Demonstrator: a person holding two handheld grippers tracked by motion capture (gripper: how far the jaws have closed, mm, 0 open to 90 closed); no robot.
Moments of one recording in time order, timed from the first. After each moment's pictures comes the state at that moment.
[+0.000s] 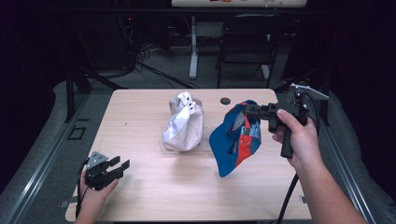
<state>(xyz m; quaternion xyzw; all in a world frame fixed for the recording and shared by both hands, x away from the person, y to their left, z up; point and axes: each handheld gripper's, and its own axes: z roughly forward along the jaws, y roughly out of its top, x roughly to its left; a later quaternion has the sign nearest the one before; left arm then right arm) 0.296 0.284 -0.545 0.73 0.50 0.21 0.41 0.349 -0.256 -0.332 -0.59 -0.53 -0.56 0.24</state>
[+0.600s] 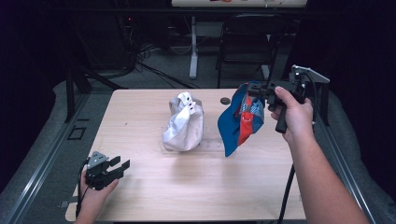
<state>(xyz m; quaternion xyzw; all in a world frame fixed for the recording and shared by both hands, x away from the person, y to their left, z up) 0.297 0.285 -0.546 0.73 0.50 0.21 0.41 0.397 -0.263 -0.320 -0.63 -0.50 -0.57 0.20</state>
